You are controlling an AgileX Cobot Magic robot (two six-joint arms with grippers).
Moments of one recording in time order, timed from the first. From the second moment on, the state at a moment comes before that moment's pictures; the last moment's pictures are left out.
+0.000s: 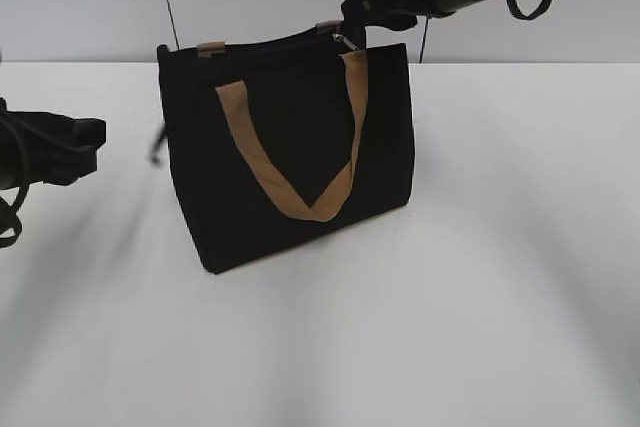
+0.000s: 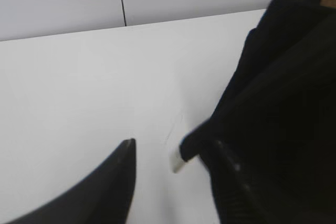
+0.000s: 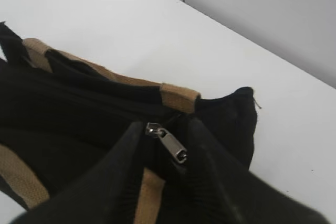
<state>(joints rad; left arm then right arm) -0.31 1.41 -0.46 -0.19 -0.46 0.16 0.31 1.81 -1.36 1.00 0.46 -1.15</state>
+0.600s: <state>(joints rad) -0.31 1.14 -0.58 -0.23 0.18 0.11 0.31 1.68 -1.36 0.49 0.84 -0.66</state>
